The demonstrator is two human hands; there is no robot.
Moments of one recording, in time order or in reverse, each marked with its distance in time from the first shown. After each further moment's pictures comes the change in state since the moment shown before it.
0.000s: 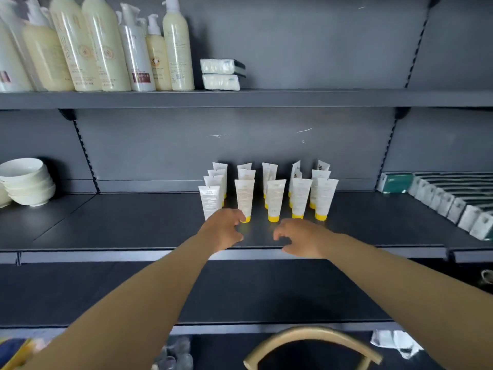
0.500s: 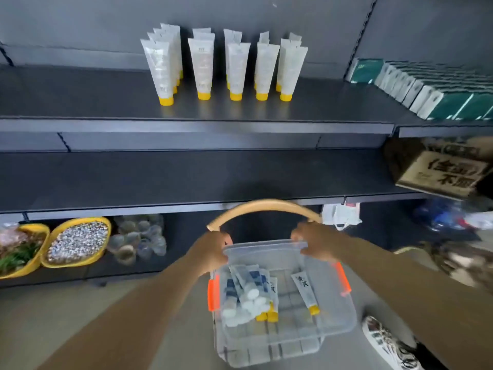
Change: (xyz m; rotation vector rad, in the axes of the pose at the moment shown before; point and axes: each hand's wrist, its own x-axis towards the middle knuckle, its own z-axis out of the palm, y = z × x) left_hand -0.175 -0.038 0.259 -0.012 -0.434 -0.078; right_hand -0.198 0.033 0.219 0.036 -0.337 0.234
